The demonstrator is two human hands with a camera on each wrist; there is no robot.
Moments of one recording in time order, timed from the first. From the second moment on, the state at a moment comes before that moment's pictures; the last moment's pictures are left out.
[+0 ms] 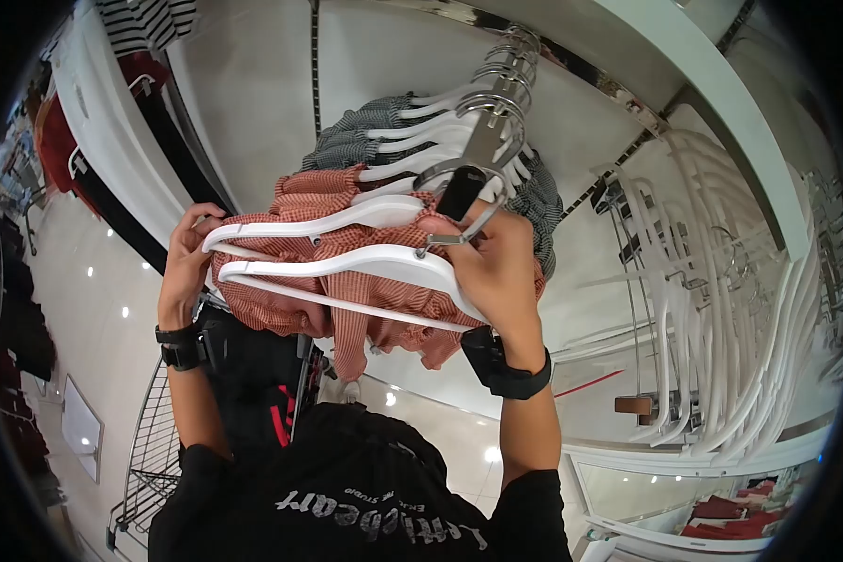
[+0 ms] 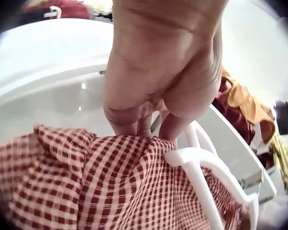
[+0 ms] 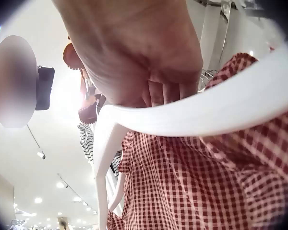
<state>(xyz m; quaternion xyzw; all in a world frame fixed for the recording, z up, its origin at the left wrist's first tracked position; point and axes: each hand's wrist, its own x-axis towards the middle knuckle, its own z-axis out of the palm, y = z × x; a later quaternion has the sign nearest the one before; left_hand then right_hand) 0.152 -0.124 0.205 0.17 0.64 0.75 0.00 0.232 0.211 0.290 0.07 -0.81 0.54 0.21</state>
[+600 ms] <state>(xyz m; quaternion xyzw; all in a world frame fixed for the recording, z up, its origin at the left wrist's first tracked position) 0.158 -0.146 0.208 0.21 0.68 0.70 0.08 0.230 0.211 0.287 0.04 -0.82 0.50 0.27</state>
